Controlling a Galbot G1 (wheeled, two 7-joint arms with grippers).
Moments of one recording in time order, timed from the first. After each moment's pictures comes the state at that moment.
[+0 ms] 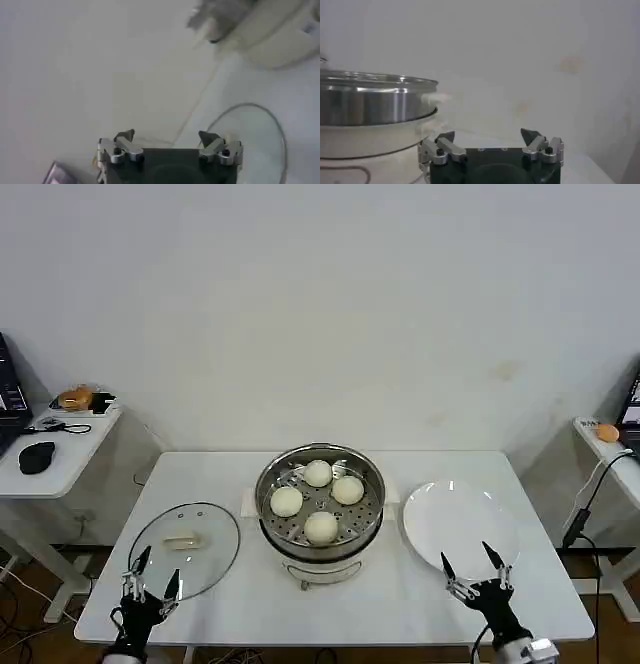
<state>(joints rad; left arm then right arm) 1.71 -1.23 -0.70 -1.91 0.87 -0.09 -0.16 -1.64 1.36 0.76 1.87 0.21 0.25 -0.30</state>
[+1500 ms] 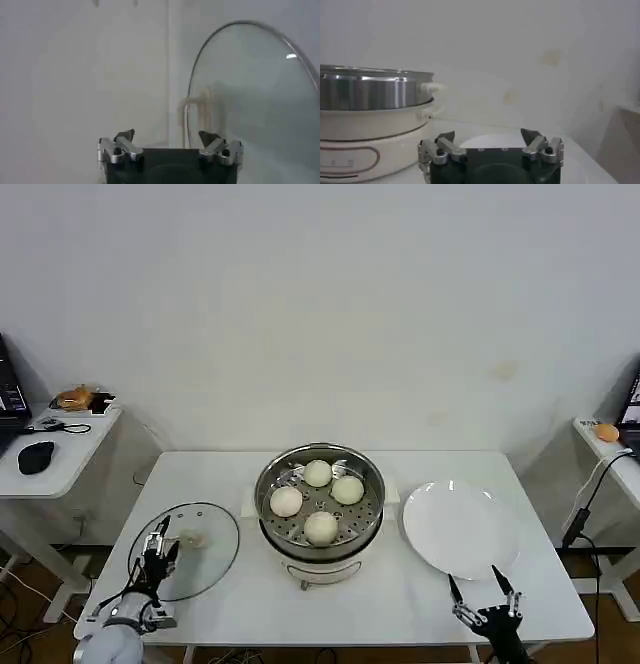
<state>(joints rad) 1.28 -1.13 -0.56 -1.46 1.16 -0.07 -0.14 -1.72 1.42 0.78 1.87 0.20 0.30 -0.30</state>
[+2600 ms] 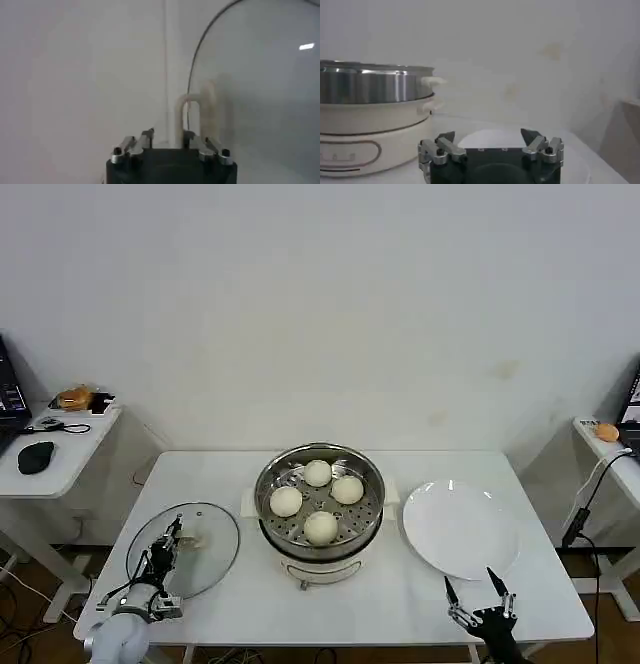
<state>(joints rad) 1.19 -1.15 -0.54 -1.34 1.22 -0.10 -0.18 -1.71 1.42 0.77 1.85 0.20 0.31 -0.30</state>
